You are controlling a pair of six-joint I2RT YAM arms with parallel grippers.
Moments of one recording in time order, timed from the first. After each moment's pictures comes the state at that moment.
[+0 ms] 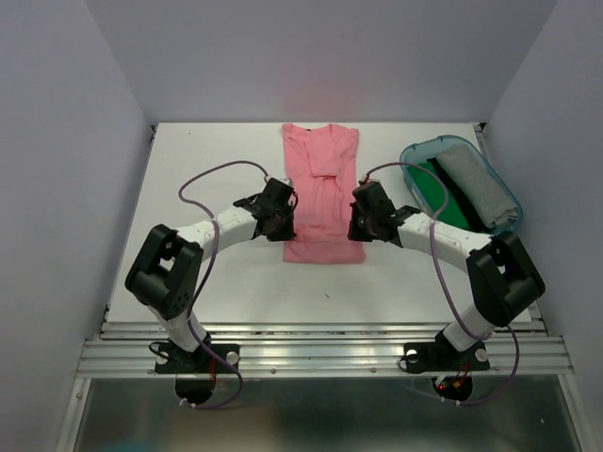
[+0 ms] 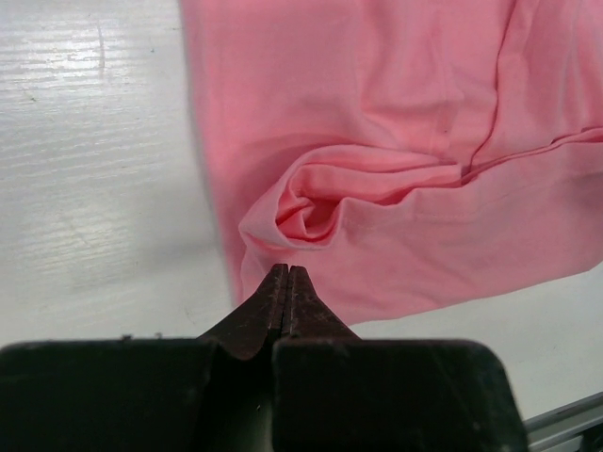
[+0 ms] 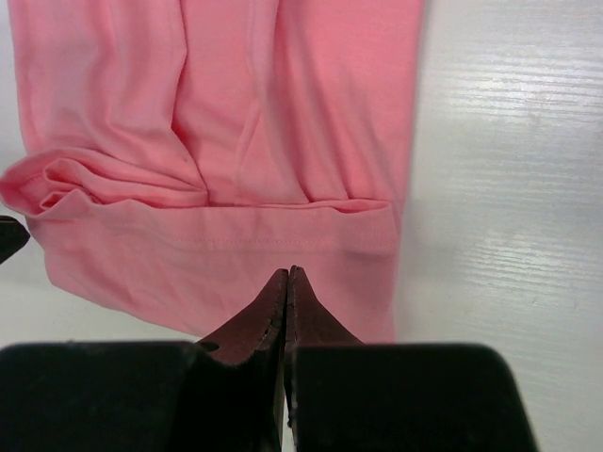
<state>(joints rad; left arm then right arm) -0.59 1.66 1.05 -0.36 0.00 -0.57 0.58 1.58 0.98 -0.28 0.12 0.59</state>
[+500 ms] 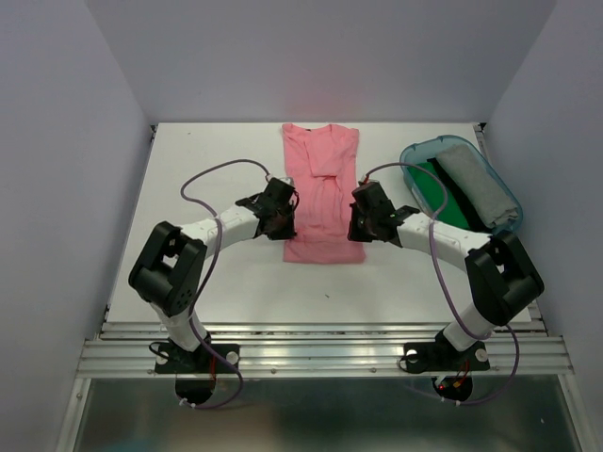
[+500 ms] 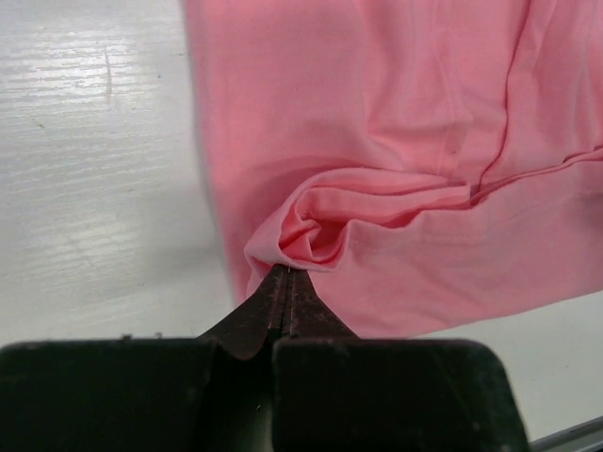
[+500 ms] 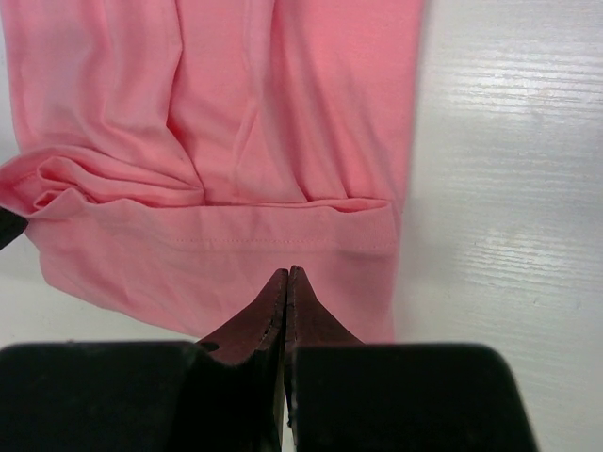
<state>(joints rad) -0.59 1.68 1.04 -0.34 -0.01 -0.55 0.58 1.59 0.98 -0.28 0.12 0.59</state>
